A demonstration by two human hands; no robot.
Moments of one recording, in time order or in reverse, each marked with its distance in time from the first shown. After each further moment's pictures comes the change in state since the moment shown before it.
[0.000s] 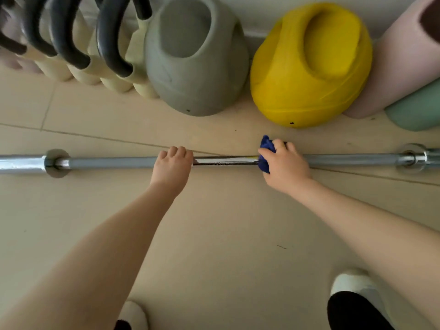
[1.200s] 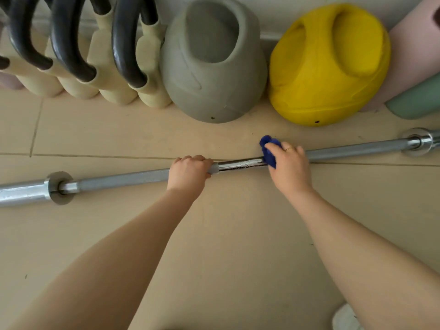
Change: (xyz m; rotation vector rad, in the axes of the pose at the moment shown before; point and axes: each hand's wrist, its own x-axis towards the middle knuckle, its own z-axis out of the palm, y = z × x) left_hand 0.018 -0.042 0.020 -0.252 -0.015 0.120; right_hand 0.021 -0.065 0.025 0.115 0.284 0.284
